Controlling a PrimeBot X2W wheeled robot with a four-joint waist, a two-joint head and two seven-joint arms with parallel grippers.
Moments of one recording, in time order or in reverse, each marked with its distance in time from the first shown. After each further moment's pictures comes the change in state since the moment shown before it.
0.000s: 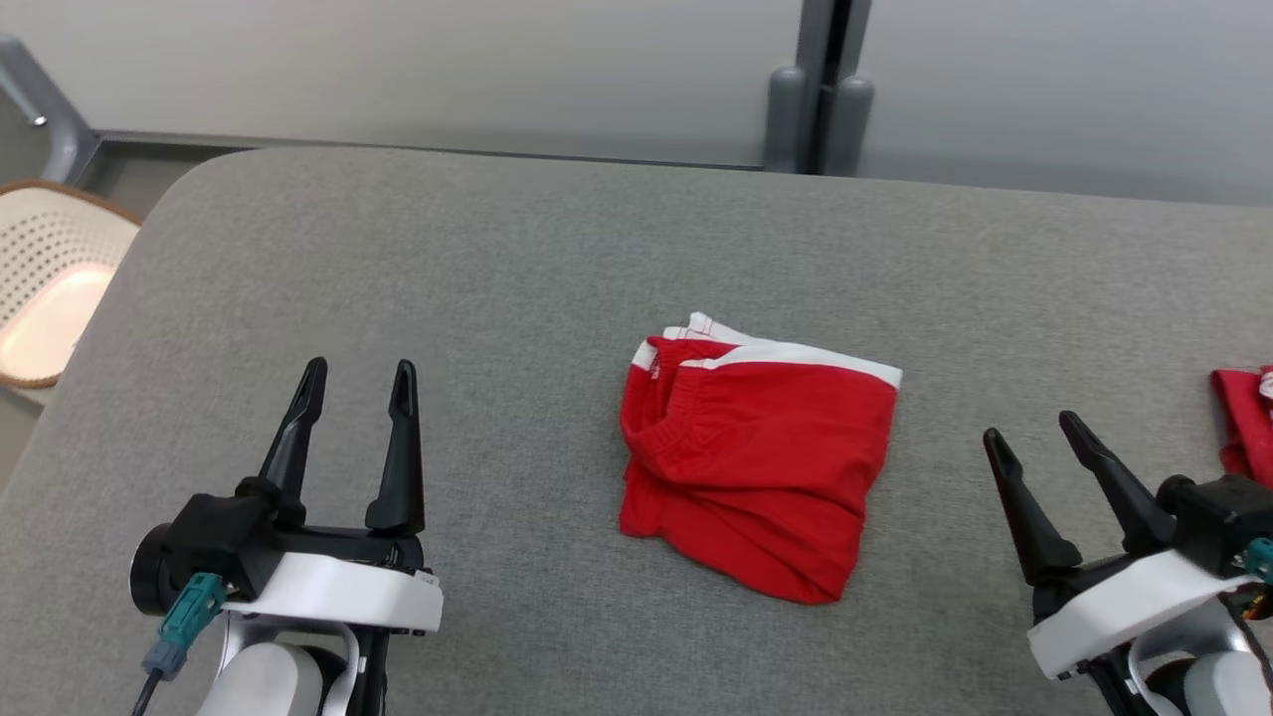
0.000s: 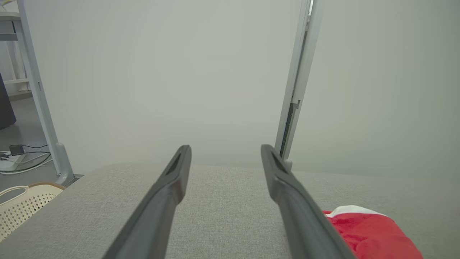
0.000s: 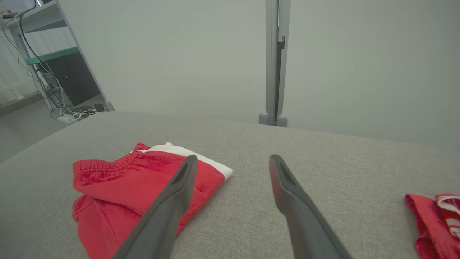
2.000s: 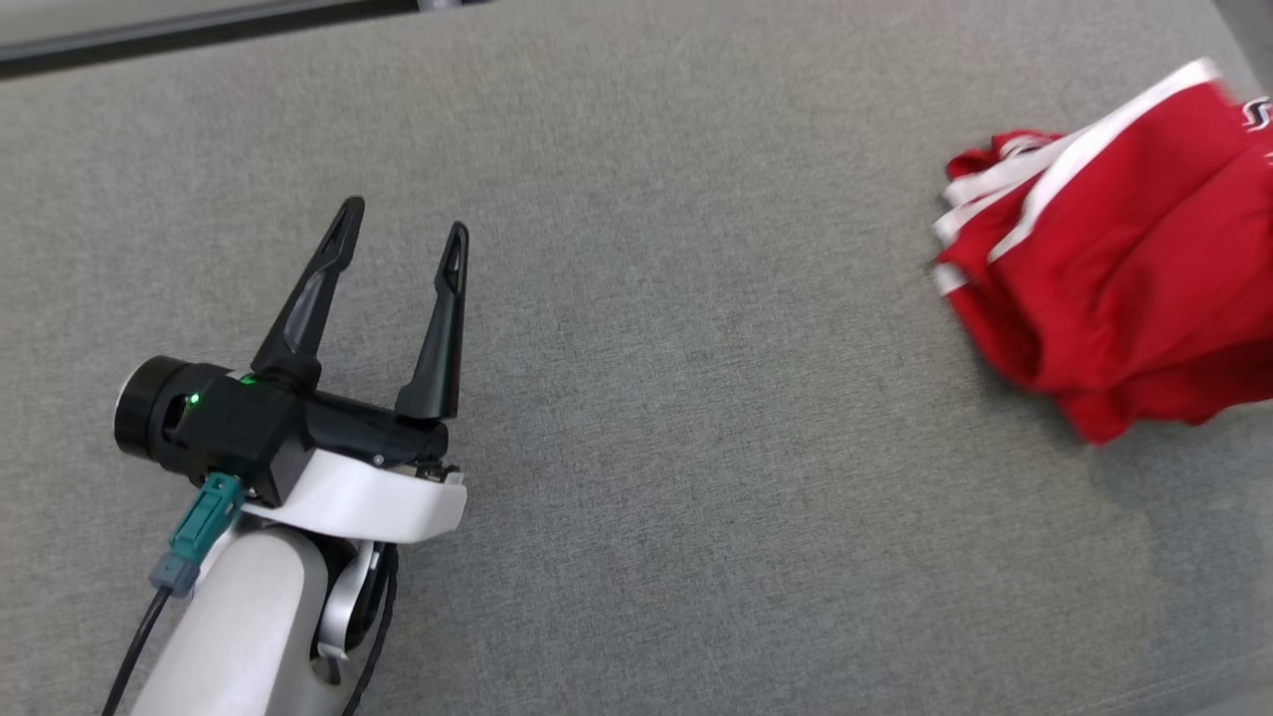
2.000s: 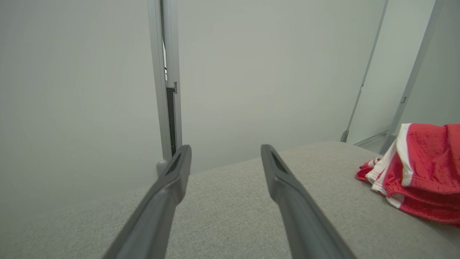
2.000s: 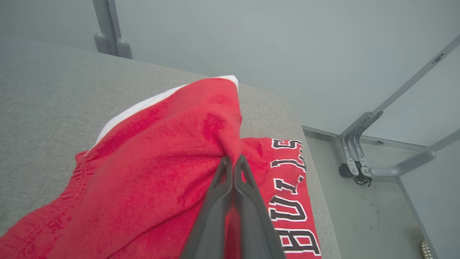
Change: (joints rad) left arm -0.205 -0.011 -0.022 -0.067 0.154 -0.101 0.048; right arm -0.437 -0.438 0.161 0.305 0.194 0.001 0.056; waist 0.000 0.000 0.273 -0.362
